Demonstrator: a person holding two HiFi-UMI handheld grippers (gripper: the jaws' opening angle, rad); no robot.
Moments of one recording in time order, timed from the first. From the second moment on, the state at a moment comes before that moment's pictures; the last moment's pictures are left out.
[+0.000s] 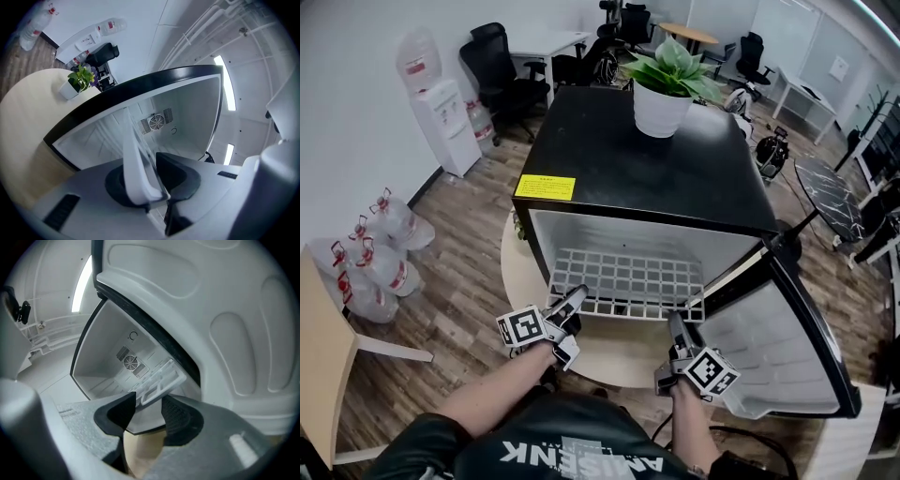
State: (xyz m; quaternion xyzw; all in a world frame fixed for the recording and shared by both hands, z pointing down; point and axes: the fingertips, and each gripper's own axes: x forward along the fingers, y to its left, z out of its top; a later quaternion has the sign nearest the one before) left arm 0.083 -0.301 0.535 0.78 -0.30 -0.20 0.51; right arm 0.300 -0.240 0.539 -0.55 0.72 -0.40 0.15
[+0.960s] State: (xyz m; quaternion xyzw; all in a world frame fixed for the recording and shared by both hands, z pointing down) left arm 0.085 -0.328 0.533 0.79 -0.30 -0.20 0.49; right arm 0.269 -0.252 0.540 -0.57 0.75 -0.32 0.07
